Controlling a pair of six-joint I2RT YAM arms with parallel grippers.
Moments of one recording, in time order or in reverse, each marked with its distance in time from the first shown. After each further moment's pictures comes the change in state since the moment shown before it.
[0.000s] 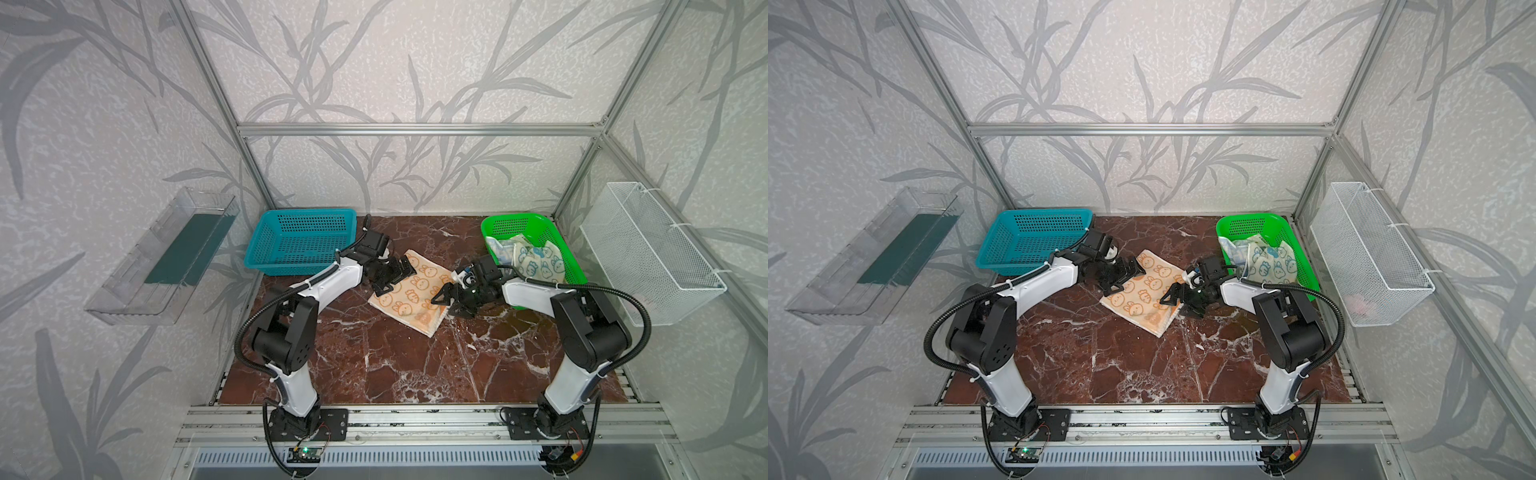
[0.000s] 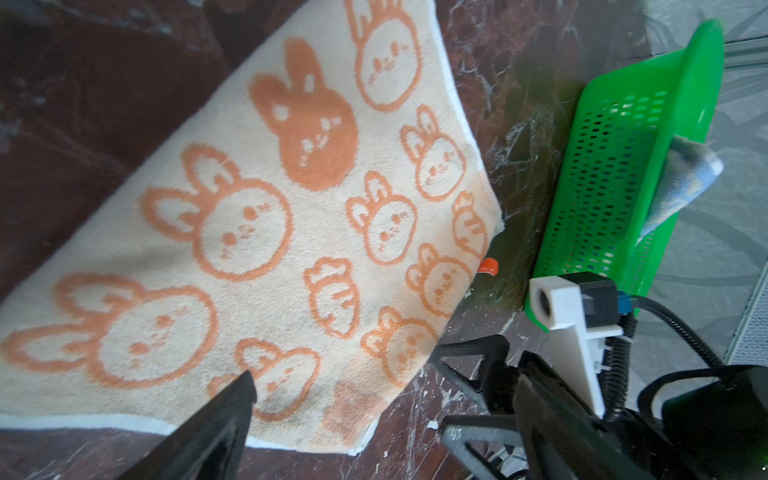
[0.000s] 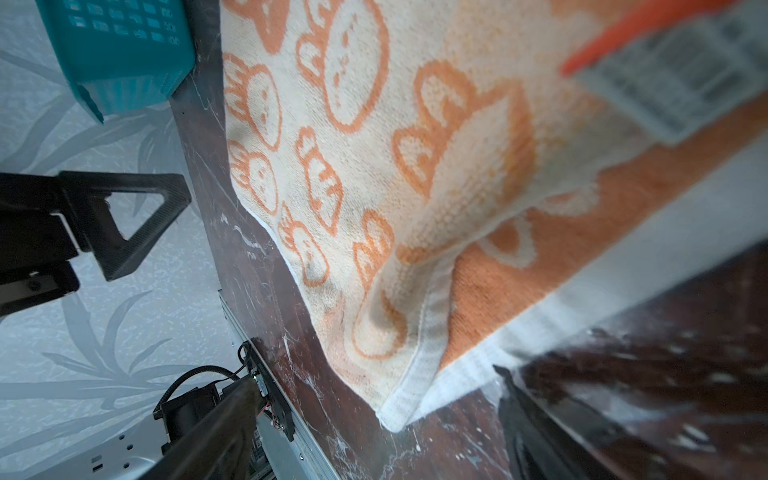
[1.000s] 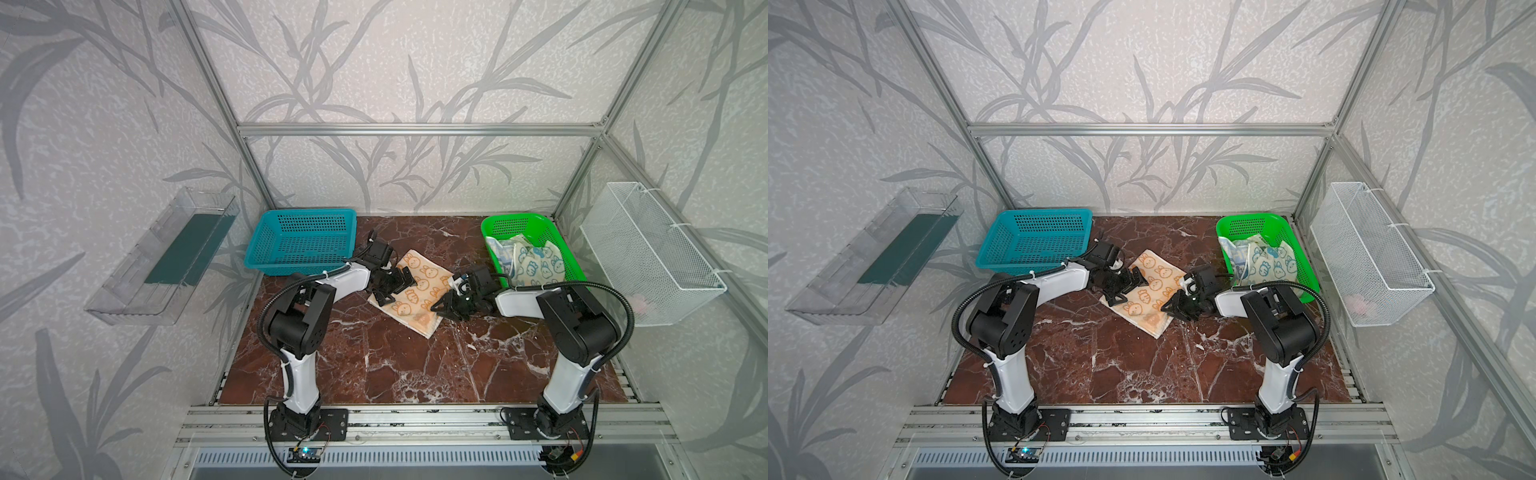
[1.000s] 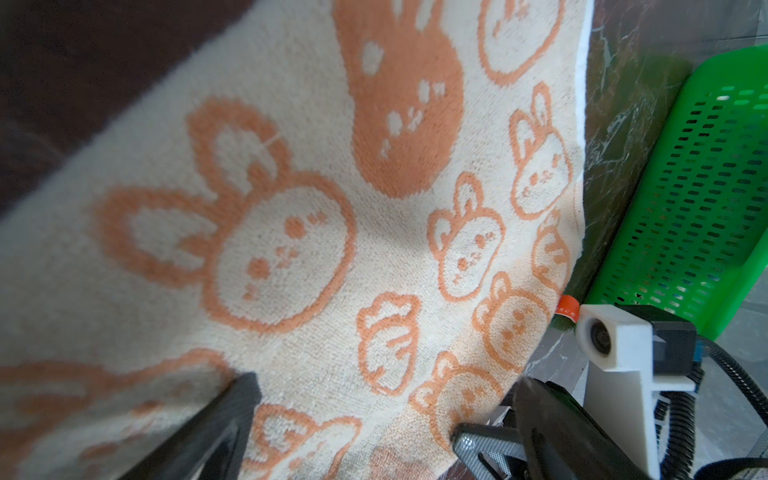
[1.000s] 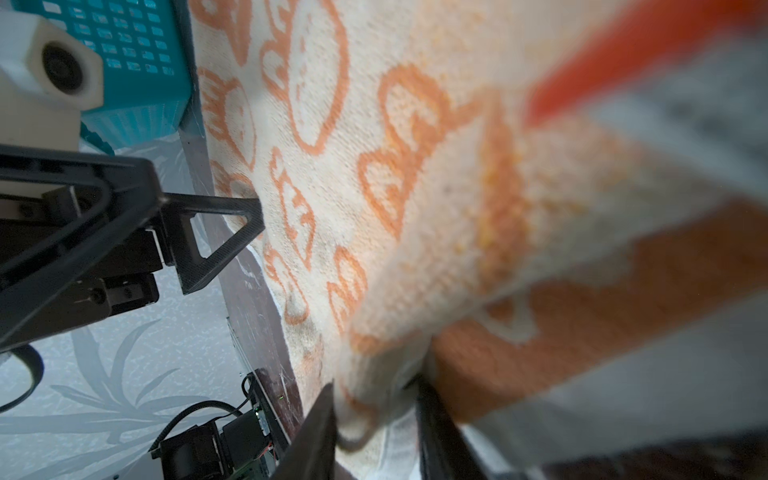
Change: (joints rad) left arm 0.001 0.119 -0.080 0.095 0.004 -0.013; right arm 0.047 0.058 -0.128 0.305 0.043 0.166
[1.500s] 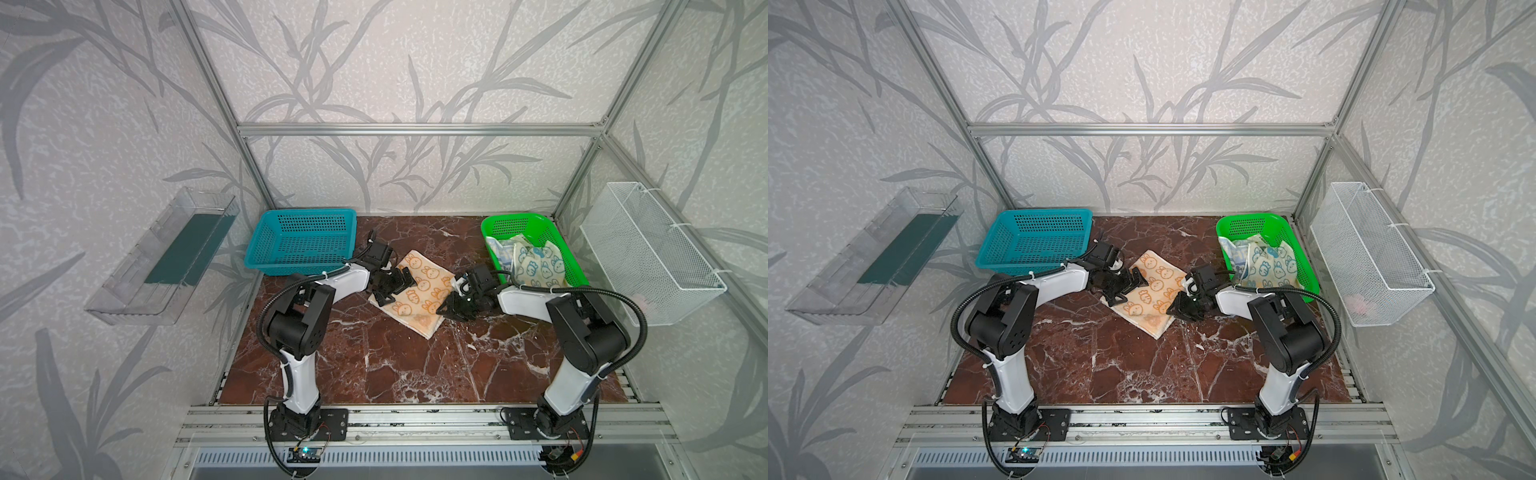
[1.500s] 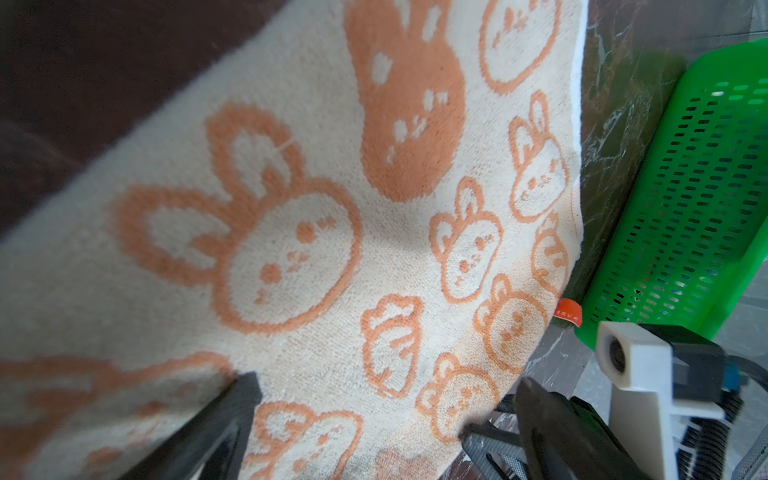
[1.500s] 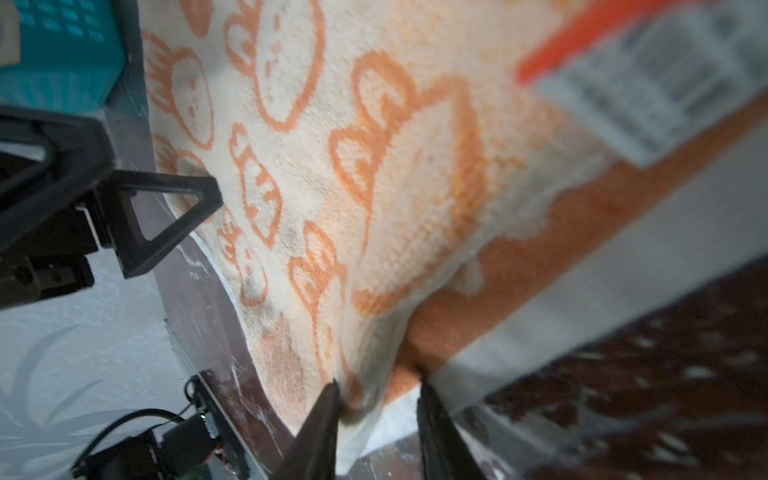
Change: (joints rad) left arm 0.009 -0.007 -0.016 0.015 0.000 0.026; right arm 0.005 -0.101 0.079 -0.328 0.153 -0.196
